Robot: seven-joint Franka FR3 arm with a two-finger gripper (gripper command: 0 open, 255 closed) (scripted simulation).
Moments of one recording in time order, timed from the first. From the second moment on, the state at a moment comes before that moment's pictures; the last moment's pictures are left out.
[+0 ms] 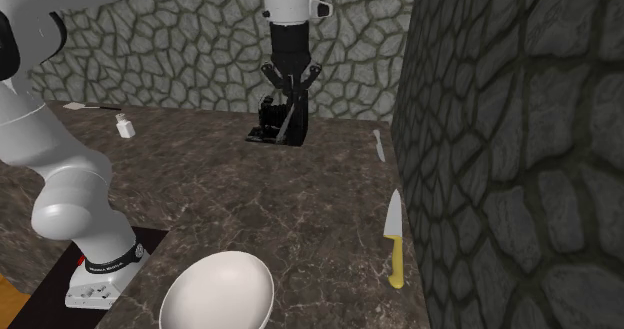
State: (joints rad) arm 0.28 -0.16 -0.20 -1.66 0.02 1.52 -1.19
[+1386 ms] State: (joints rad) arm 0.42 -0.59 0.13 -2.06 0.10 1.51 -0.75
